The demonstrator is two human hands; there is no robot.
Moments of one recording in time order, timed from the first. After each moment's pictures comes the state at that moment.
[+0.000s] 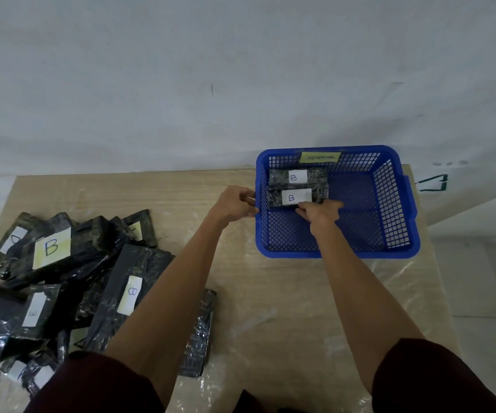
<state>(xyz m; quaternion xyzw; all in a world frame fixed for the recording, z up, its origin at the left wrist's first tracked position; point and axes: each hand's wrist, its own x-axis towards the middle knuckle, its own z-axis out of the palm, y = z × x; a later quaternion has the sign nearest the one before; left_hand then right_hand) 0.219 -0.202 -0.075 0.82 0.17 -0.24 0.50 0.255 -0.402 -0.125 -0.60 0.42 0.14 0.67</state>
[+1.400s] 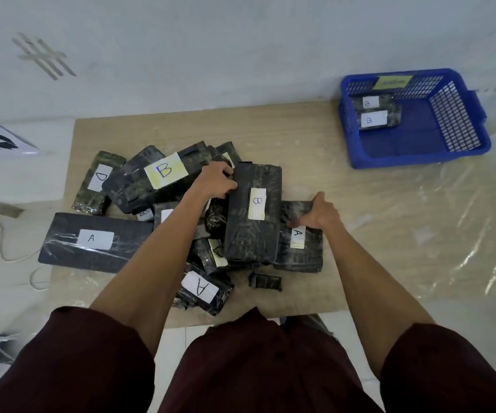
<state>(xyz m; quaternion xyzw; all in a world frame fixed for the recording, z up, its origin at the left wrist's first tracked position) 0.035 0.080 -0.076 0.86 0.15 -0.27 0.42 0.008 -0.191 -0.136 -0.91 0.15 0.35 0.19</state>
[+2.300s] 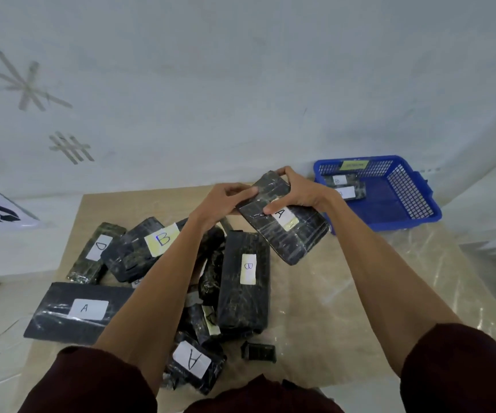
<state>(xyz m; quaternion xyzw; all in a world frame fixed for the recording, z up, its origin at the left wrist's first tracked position) 0.066 0.054 0.029 0.75 0.01 -0.15 0.64 0.107 -0.165 0.063 -0.84 -0.08 0.31 0.44</state>
